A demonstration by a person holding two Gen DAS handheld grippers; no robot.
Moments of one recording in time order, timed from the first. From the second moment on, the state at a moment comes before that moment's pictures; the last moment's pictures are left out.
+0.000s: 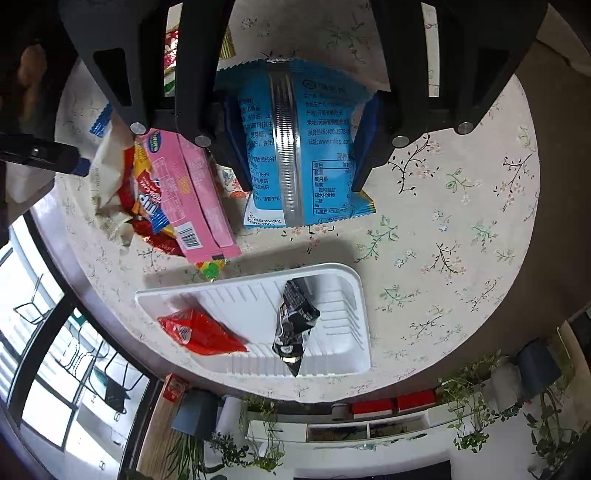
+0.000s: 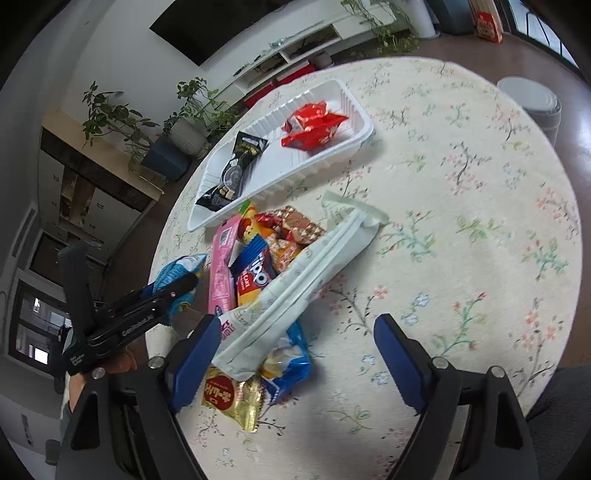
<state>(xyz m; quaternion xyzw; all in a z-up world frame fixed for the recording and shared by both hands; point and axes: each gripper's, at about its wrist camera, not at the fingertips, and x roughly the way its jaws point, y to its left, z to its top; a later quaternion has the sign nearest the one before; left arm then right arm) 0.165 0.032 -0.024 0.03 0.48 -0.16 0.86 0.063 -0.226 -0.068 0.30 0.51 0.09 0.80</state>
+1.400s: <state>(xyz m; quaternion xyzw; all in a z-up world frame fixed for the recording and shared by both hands) 0.165 0.073 0.029 -0.11 0.41 -0.23 0.87 0.093 -0.320 -0.042 0.48 0.40 0.13 0.77</state>
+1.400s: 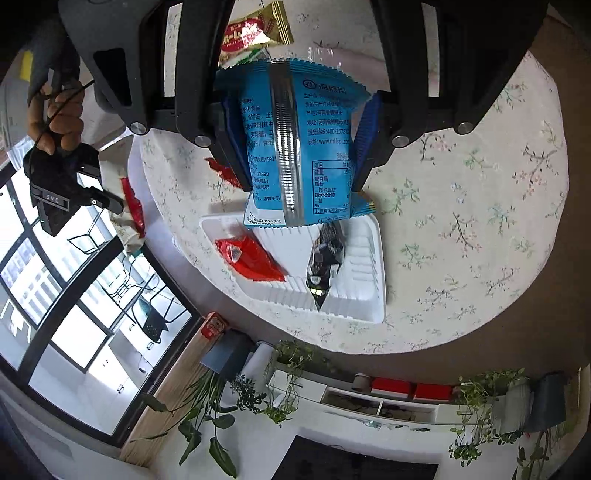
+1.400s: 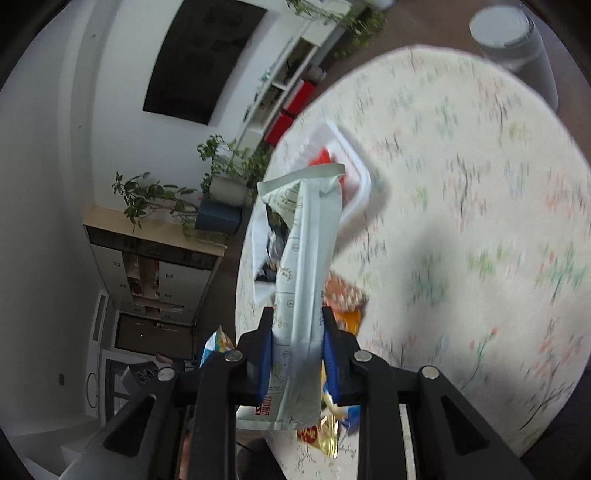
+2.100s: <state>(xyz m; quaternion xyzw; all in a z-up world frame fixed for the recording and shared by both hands) 0.358 0.018 -0.011 -0.08 0.47 -0.21 0.86 0.307 -0.241 -0.050 0.32 0.50 0.13 0.80</state>
